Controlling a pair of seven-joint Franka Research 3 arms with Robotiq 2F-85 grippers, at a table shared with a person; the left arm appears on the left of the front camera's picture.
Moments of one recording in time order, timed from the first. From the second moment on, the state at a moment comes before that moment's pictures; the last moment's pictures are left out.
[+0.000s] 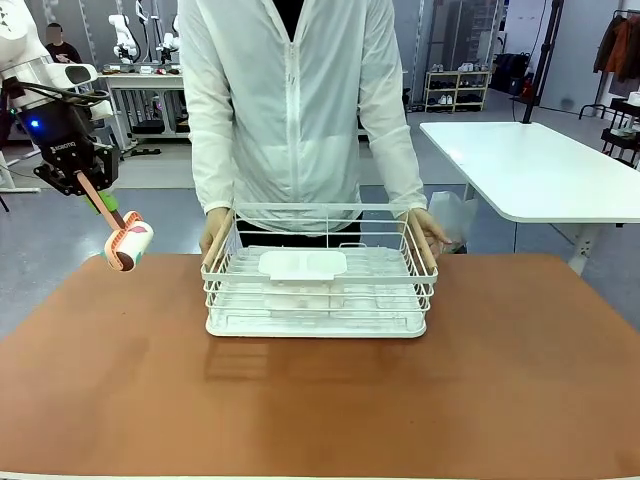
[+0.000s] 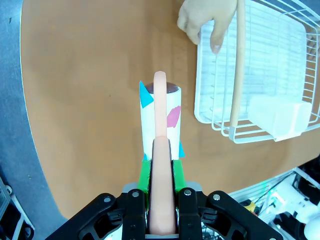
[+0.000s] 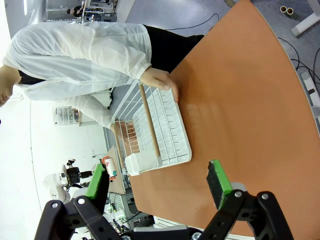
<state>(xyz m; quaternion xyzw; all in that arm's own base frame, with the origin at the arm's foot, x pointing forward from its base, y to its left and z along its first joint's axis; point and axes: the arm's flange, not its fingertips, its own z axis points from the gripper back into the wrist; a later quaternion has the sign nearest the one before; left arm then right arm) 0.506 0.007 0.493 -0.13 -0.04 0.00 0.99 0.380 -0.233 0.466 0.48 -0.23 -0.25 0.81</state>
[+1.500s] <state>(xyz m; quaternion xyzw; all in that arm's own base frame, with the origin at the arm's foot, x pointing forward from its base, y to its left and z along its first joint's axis) 0.506 0.007 0.493 -0.13 -0.04 0.00 0.99 0.380 -0.233 0.466 0.48 -0.23 -0.25 0.81</state>
